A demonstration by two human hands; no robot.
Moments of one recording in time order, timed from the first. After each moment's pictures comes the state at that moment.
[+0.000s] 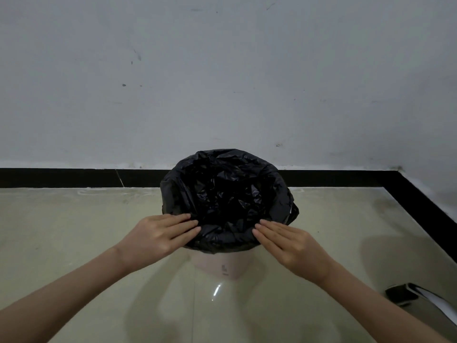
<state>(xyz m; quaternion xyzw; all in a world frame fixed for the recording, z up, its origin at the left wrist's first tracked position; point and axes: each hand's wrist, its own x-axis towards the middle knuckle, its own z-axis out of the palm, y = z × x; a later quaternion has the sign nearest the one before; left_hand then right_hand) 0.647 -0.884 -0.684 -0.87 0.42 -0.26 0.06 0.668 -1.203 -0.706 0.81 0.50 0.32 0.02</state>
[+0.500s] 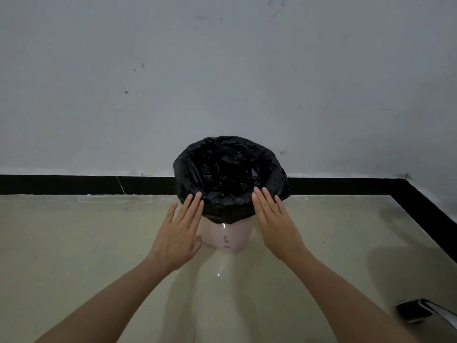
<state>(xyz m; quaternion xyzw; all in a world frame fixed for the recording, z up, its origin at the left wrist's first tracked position) 0.698 -0.912 -0.743 -0.97 0.14 -0.16 0.11 0.741 -1.167 -0.748 0.92 0.26 0.30 0.06</state>
